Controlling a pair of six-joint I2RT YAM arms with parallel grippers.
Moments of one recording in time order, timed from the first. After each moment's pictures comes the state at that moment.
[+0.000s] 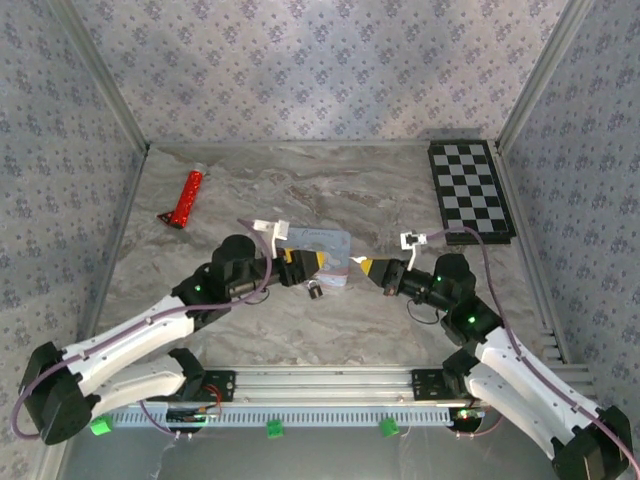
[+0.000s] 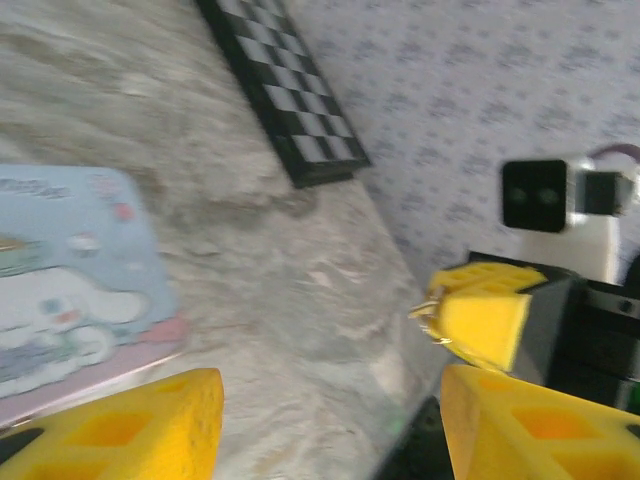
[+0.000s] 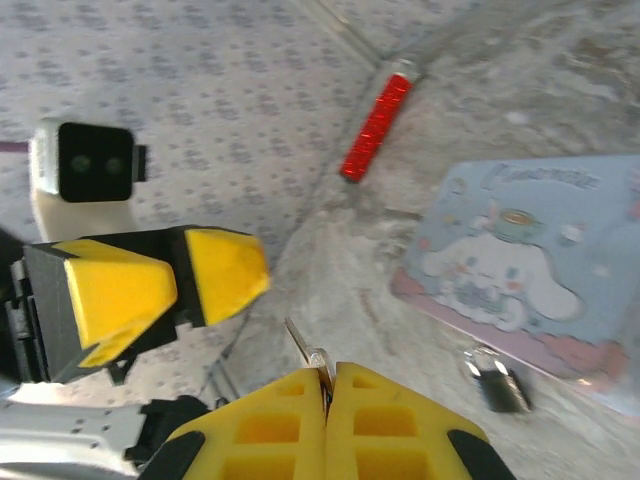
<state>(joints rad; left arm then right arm) -0.85 0.97 0.64 0.02 0.18 -0.80 0.56 0.64 0.39 0.07 -0.44 0.81</state>
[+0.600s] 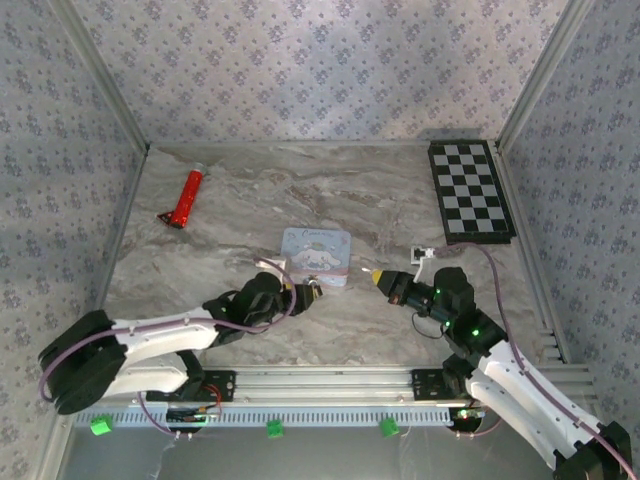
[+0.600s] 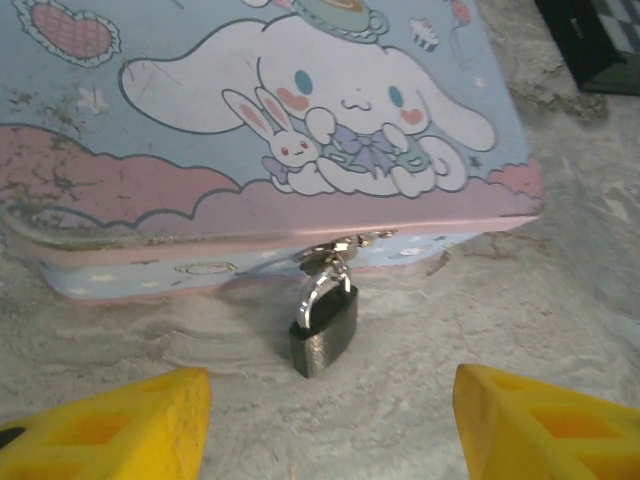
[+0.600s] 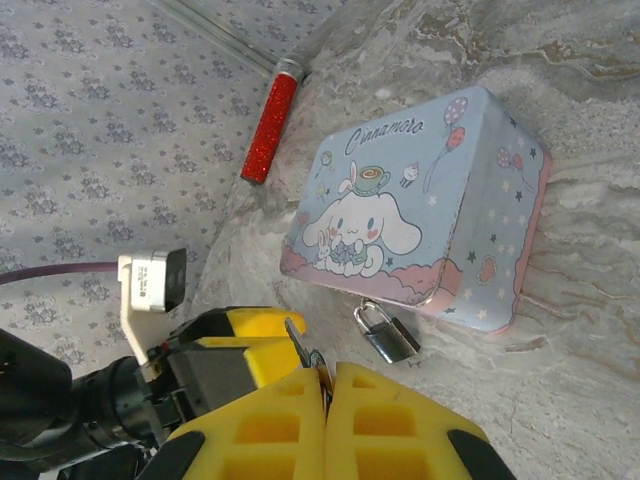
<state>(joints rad) -0.98 1.19 0.38 0.20 -0.17 -0.77 0.56 0.52 0.29 -0.06 -0.30 0.87</state>
